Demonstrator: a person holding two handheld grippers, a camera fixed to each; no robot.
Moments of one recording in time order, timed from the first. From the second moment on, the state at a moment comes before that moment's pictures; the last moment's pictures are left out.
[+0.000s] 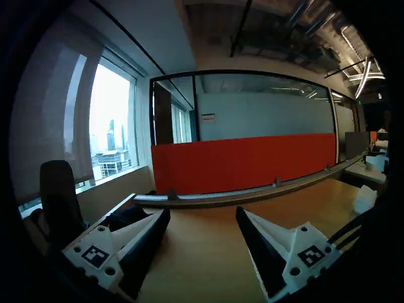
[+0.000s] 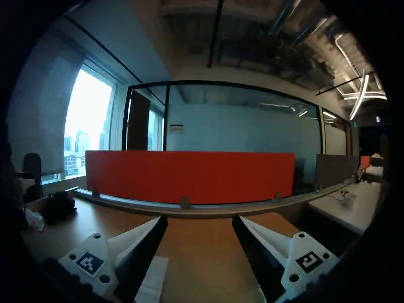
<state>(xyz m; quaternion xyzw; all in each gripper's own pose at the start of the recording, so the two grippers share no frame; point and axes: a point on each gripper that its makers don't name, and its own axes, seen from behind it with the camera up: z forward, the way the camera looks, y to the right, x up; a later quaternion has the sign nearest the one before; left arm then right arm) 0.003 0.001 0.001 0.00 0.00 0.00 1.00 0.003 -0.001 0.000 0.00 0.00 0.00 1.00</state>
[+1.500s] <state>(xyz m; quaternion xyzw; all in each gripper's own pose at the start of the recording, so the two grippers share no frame) -0.048 0.100 -0.017 -0.24 -0.14 0.08 0.96 -0.065 -0.100 -0.039 0.28 -0.18 -0.15 0.93</state>
